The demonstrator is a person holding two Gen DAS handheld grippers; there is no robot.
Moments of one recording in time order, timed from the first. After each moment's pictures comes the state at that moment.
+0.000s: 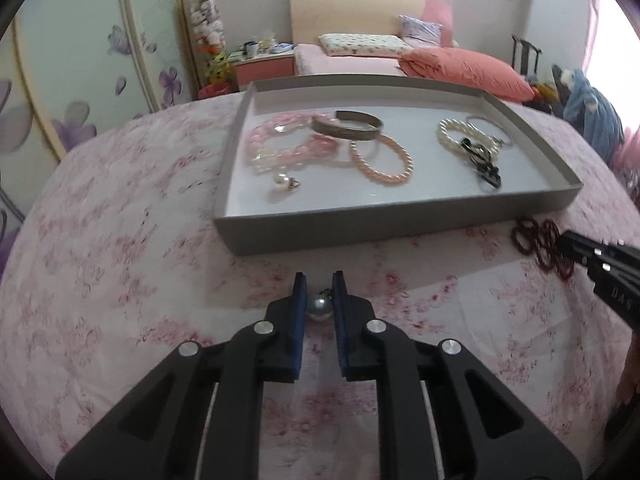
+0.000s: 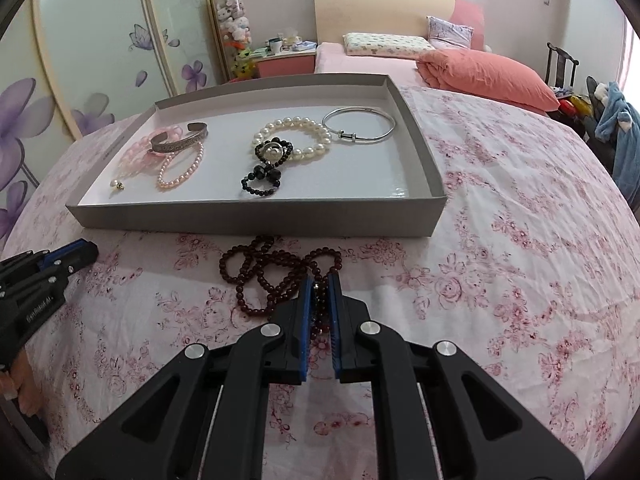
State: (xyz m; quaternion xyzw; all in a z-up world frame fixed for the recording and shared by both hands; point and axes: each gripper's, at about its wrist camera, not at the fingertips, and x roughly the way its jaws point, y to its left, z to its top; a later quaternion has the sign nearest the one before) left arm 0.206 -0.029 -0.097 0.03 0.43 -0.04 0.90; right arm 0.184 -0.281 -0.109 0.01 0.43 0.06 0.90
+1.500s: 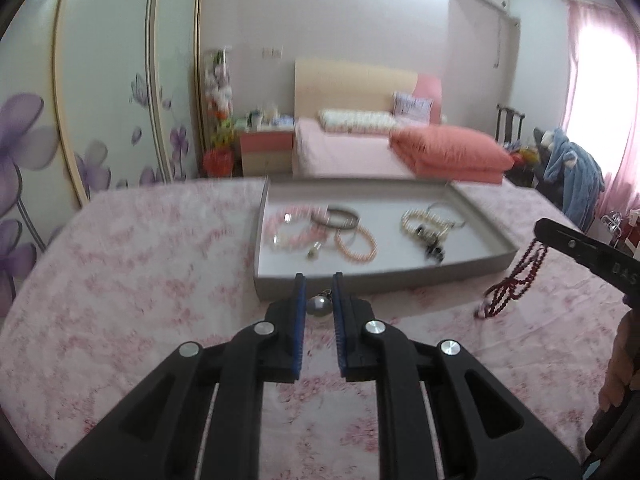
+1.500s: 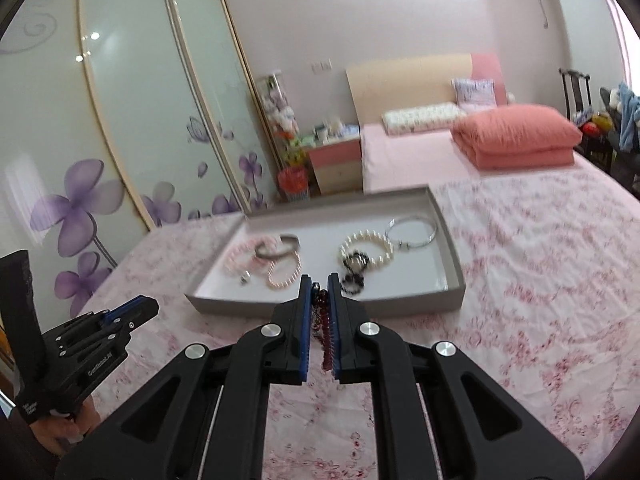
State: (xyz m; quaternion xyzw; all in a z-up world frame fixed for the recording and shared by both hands) left arm 0.126 -0.023 -0.015 0.00 0.29 -0.05 0.96; right arm 0.126 -0.276 -0.022 0.10 0.27 0.15 0.95
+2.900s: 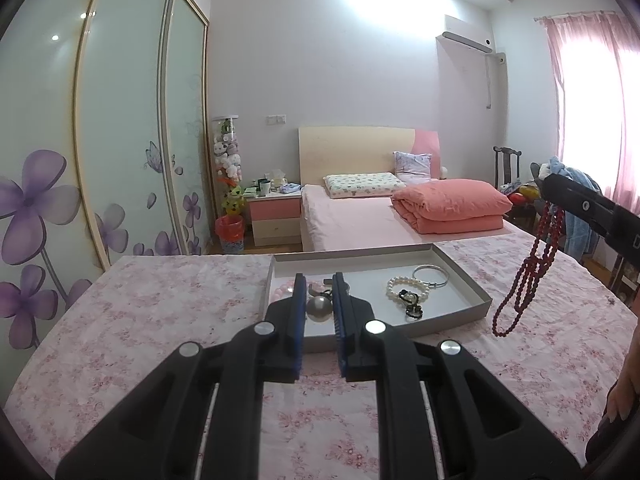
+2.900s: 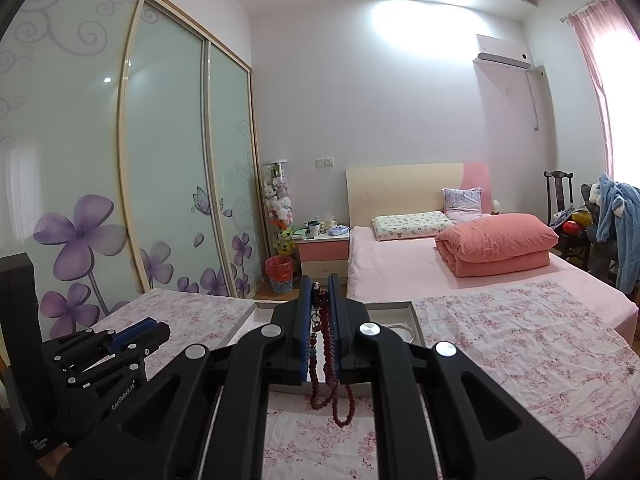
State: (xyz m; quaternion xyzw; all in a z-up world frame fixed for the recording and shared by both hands) left arm 0.084 -0.044 0.033 0.02 0.18 -0.03 0.98; right arm 0.056 -0.267 0.044 0.04 0.09 0.11 0.99
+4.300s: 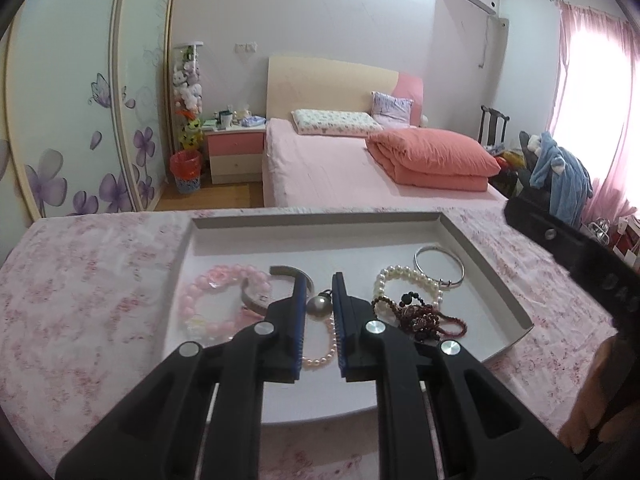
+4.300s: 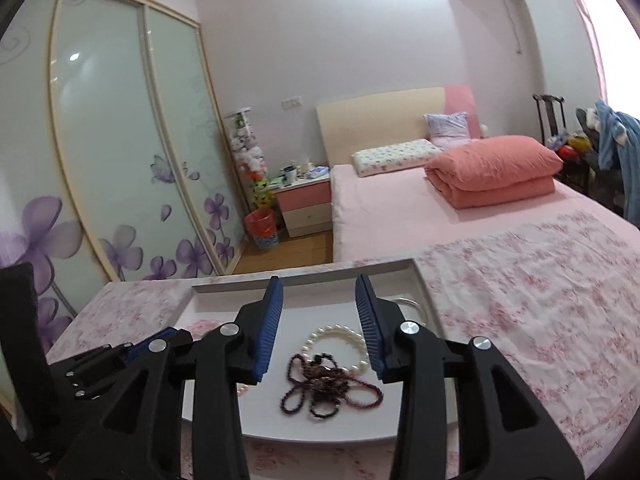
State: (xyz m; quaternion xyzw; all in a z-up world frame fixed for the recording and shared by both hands) left arm 0.265 -0.073 -0.035 -0.01 0.31 -0.10 0.95; right arm 0.210 -0.283 -0.021 0.11 0.21 0.08 0.97
